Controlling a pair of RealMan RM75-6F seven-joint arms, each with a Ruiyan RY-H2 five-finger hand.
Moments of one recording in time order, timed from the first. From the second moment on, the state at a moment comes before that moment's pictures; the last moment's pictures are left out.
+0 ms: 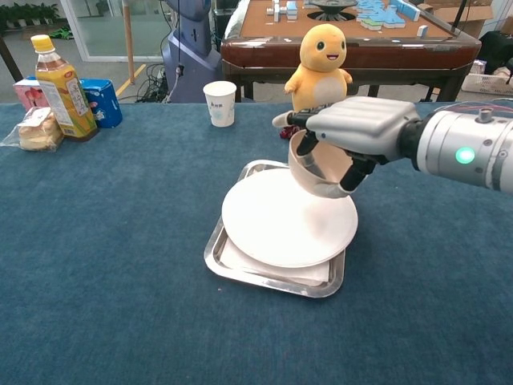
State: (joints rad) left arm -0.11 -0.99 -0.03 -1.73 1.34 1.31 -0.04; right arm 0.84 -1.45 0.11 -1.60 -1.17 0.87 -0.57
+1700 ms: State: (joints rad) left arm -0.12 -0.99 -0.03 -1.73 1.33 1.30 -0.02; right arm 0.75 -1.22 -0.05 -1.84 -1.05 1.00 -0.71
